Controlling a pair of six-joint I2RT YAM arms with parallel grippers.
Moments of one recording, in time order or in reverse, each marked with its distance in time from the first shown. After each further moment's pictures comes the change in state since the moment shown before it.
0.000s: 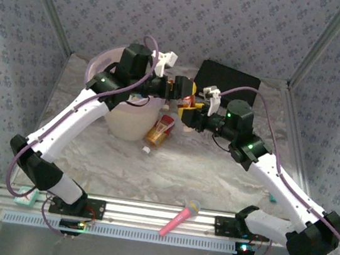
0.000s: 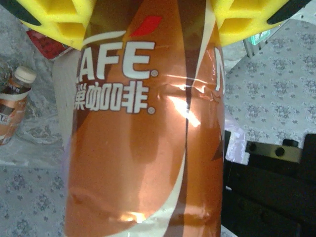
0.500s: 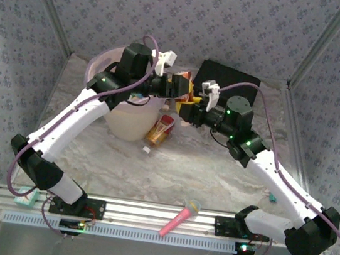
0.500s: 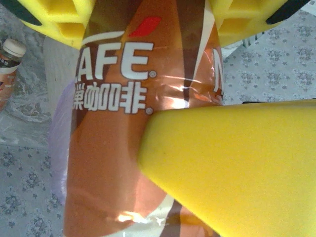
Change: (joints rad) left arm 0.003 0.004 0.000 0.008 -0.026 -0.019; right arm 0.012 0.045 0.045 0.066 -0.006 0.001
